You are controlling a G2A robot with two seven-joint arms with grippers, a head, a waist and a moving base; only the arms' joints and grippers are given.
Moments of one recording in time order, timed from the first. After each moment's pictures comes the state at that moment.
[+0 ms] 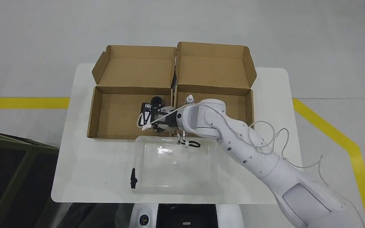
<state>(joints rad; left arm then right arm) -0.36 -0.19 -0.39 -1.44 1.98 -0.36 0.13 -0.60 -1.40 0.61 -1.41 -1.10 -0.59 0.55</state>
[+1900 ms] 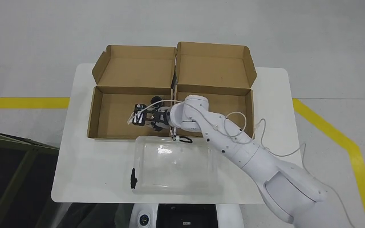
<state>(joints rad) -0.36 -0.19 -0.39 -1.44 1.98 -0.36 0.13 -0.52 -1.54 0.55 -1.13 -1.17 -0.60 0.61</state>
